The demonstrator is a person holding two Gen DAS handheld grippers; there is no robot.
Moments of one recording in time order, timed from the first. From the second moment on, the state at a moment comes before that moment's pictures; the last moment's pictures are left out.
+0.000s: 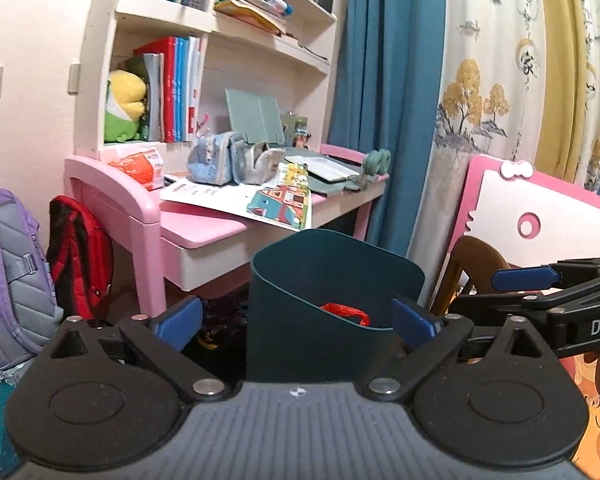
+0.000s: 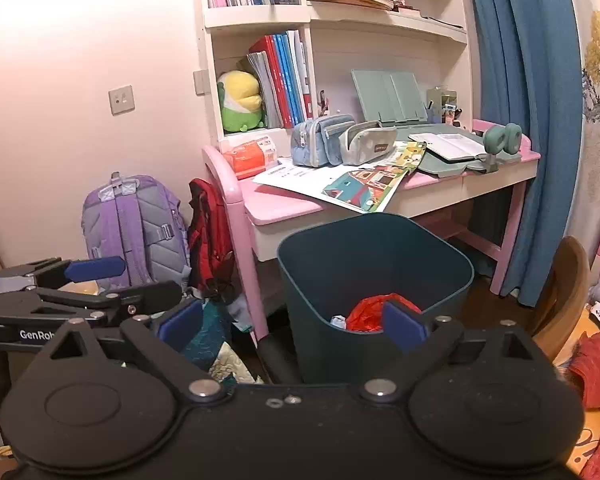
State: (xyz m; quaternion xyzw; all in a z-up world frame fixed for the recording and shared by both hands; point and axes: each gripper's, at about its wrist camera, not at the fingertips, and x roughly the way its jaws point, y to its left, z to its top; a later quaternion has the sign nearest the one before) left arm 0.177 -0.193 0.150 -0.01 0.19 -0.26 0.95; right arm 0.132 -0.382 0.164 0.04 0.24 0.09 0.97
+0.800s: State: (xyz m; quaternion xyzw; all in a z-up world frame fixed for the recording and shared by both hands) left arm 0.163 -0.198 0.167 -0.03 0.19 -0.30 0.93; right arm 0.099 -0.404 0.179 0.06 0.22 0.07 0.97
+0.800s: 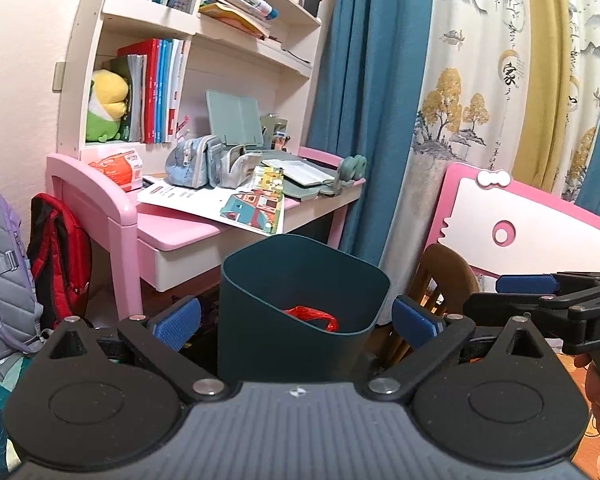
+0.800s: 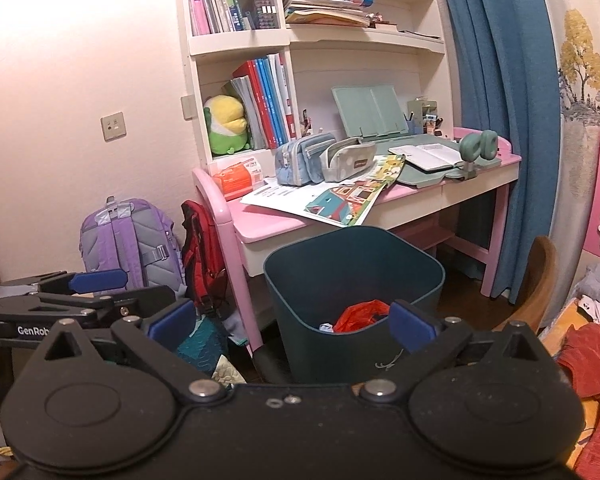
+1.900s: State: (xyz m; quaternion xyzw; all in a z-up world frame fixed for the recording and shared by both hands) left arm 0.151 -0.230 0.178 -0.02 0.19 -0.32 0.93; right arm 0.074 -0.426 0.185 0.06 0.21 0.05 0.98
